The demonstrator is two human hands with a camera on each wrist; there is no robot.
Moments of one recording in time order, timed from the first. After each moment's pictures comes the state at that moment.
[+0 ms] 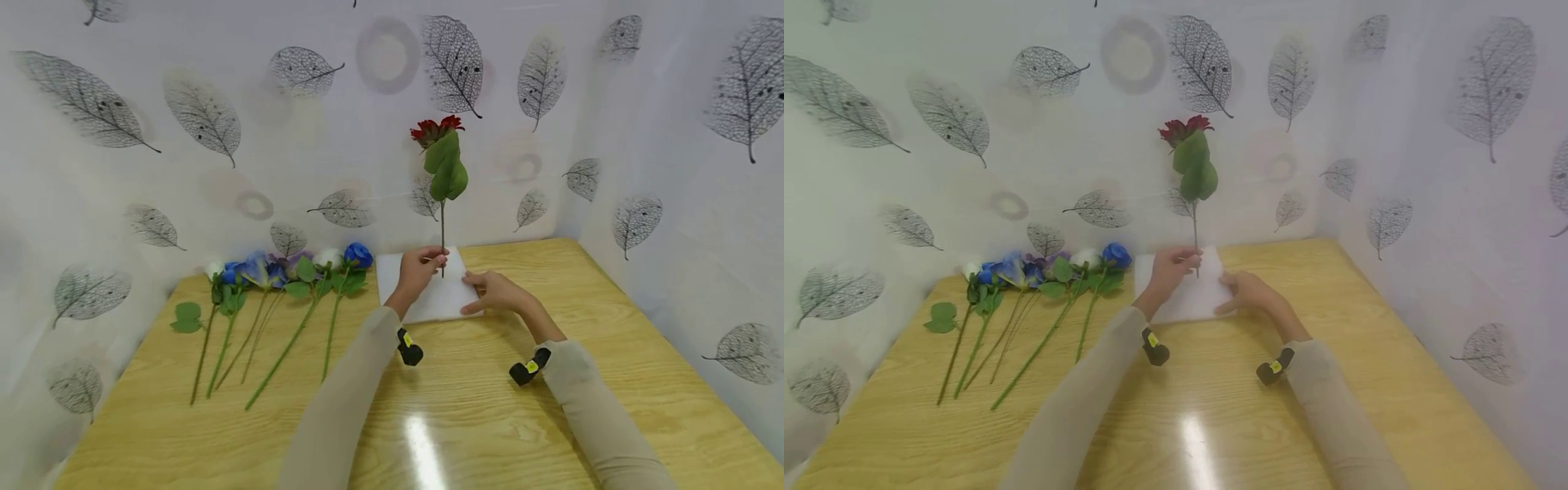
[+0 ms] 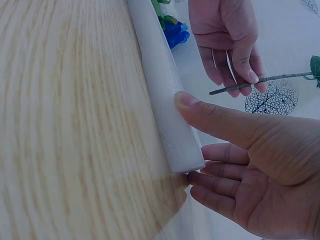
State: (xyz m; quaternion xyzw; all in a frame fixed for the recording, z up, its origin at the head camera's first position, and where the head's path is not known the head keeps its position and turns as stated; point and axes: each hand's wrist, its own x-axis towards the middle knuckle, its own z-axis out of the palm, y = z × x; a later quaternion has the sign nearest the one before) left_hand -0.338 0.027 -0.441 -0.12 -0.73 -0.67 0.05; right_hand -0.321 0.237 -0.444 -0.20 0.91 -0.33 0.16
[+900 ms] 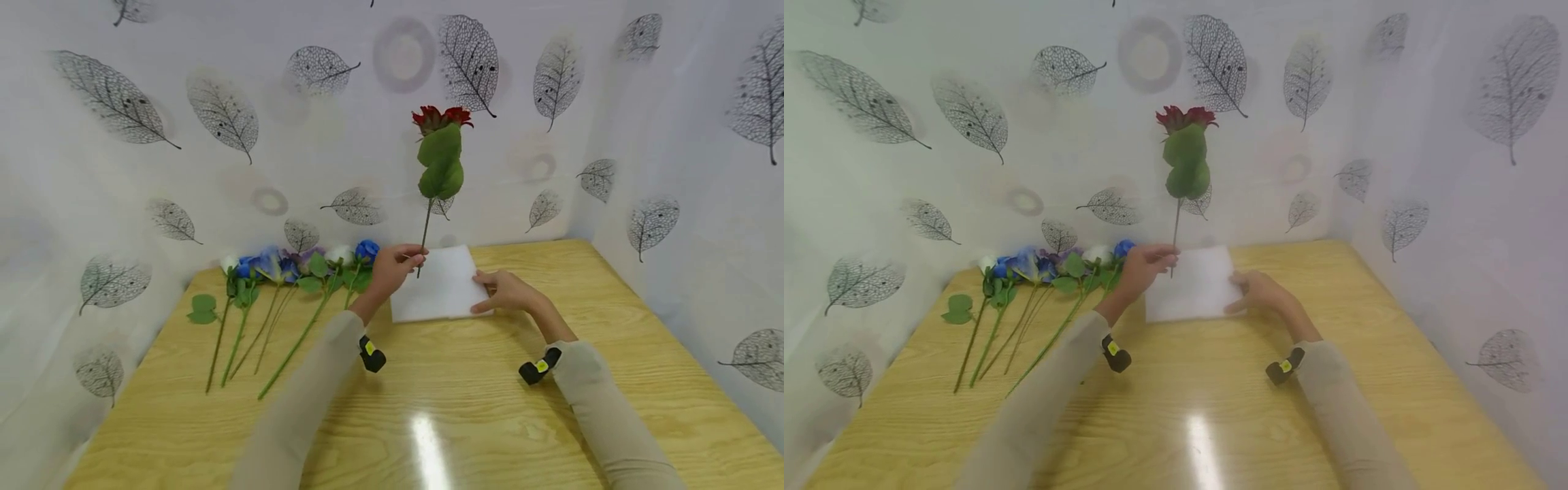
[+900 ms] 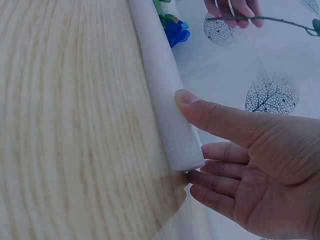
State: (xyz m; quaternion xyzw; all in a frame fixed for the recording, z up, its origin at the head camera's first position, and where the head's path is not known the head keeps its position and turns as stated) left_hand -0.317 -0.045 -0.421 -0.16 -0.79 -0.59 0.07; right_hand -0.320 0.236 -0.442 -0.19 0.91 -0.34 0.17
